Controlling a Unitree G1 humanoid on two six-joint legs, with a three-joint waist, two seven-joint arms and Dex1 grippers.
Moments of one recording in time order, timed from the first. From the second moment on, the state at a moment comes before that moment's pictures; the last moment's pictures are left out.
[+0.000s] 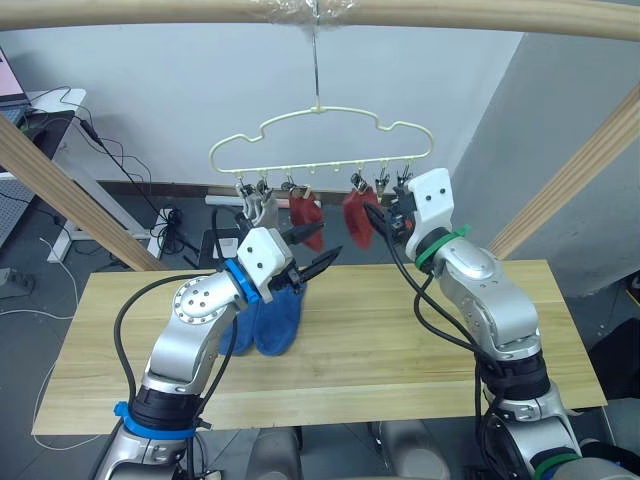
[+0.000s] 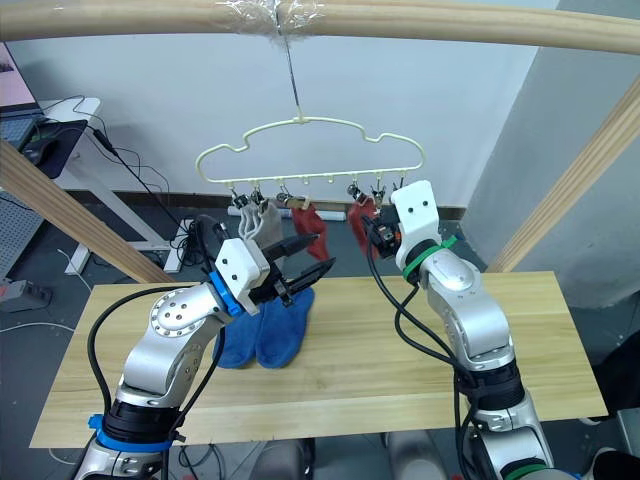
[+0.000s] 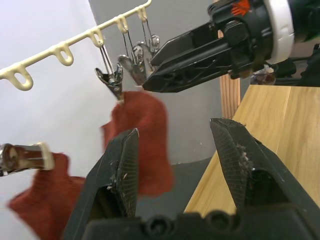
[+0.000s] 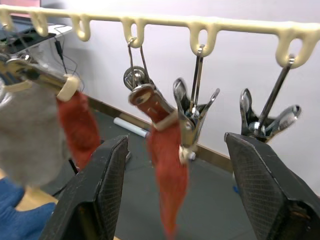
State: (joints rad) left arm -0.29 0.43 -0.07 -0.24 -0.29 0.17 -0.71; right arm -0.53 -0.18 0.12 -0.27 0.14 0.66 0.21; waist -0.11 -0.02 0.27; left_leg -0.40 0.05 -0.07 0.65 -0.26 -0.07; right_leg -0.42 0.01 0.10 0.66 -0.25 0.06
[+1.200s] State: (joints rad) left arm -0.29 0.42 -0.09 -0.24 -0.26 0.16 -0.71; right arm -0.63 -0.10 0.12 -0.12 0.07 0.55 0.18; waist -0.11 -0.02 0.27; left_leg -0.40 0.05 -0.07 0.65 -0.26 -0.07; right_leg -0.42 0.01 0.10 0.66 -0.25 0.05
